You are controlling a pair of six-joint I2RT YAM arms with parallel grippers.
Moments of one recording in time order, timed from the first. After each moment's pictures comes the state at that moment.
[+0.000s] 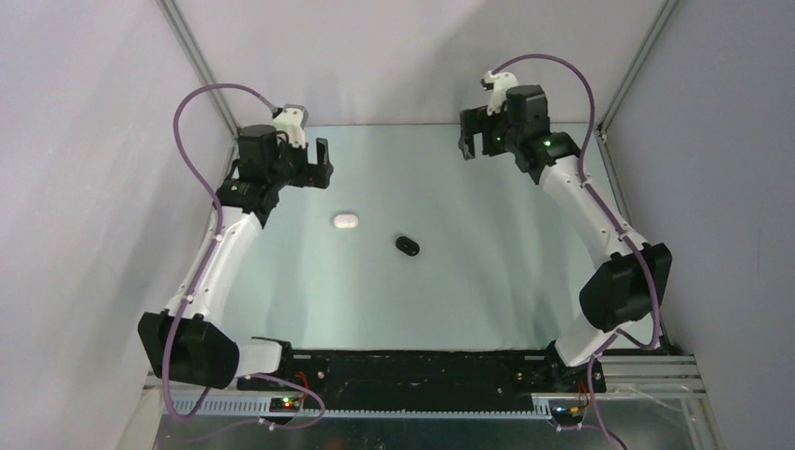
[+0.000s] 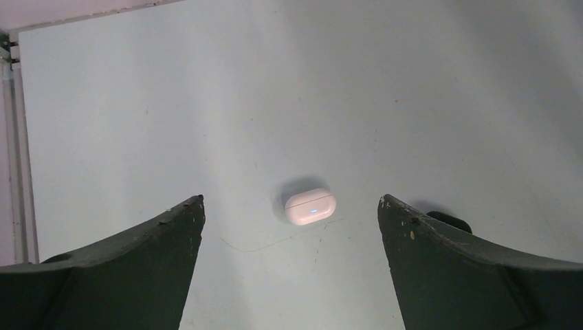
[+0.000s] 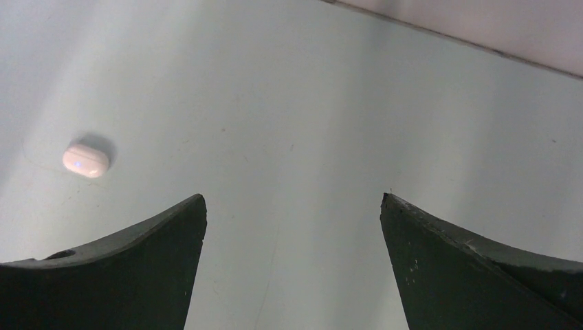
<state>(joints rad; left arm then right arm) -0.15 1.29 1.25 -0.43 0.11 0.01 0.32 1.64 1.65 -0.48 -0.07 0.02</state>
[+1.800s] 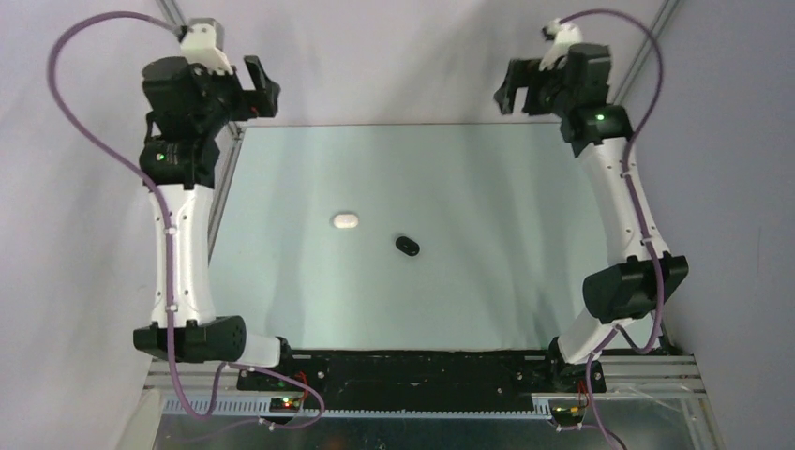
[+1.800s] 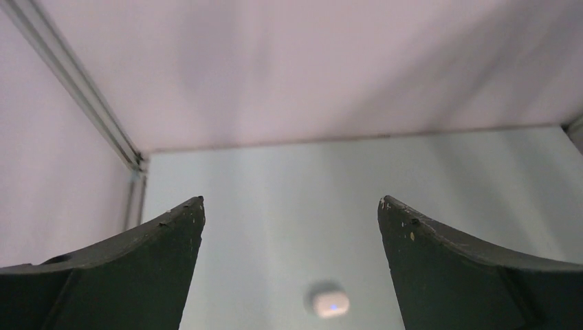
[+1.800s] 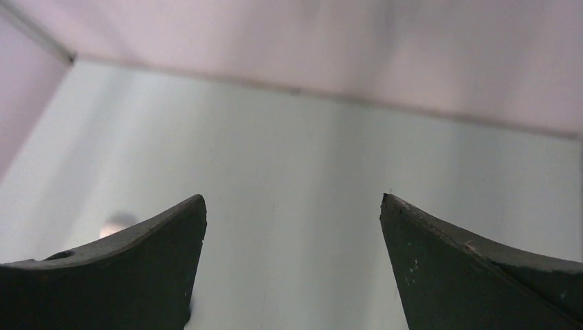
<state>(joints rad) 0.03 1.42 1.86 -0.65 0.21 -0.05 0.16 1.68 1.90 -0.61 -0.21 0.08</state>
